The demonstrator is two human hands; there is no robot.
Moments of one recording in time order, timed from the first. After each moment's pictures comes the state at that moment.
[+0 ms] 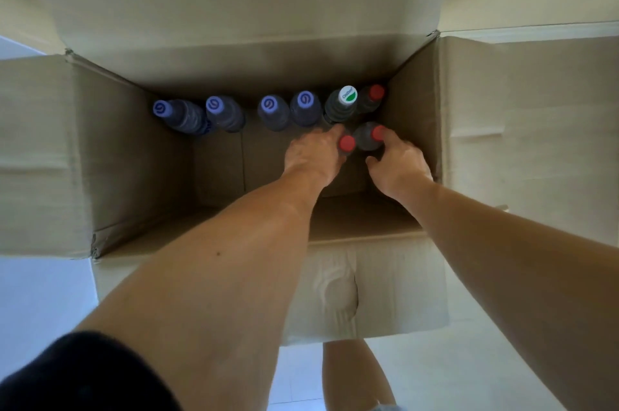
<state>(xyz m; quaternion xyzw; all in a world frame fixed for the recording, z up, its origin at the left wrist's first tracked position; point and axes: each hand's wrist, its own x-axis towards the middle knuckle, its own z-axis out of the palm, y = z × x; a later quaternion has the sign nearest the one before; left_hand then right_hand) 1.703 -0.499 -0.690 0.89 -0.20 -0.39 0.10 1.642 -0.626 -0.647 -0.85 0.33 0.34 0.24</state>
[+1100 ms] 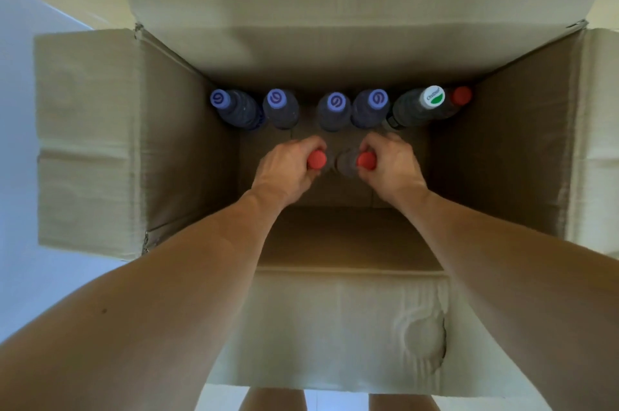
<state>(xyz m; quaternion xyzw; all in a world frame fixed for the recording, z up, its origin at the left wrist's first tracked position) 1.726 -0.352 -0.723 0.91 -0.15 -0.35 0.17 1.679 -0.537 -0.730 -0.90 0.18 0.28 0.27</state>
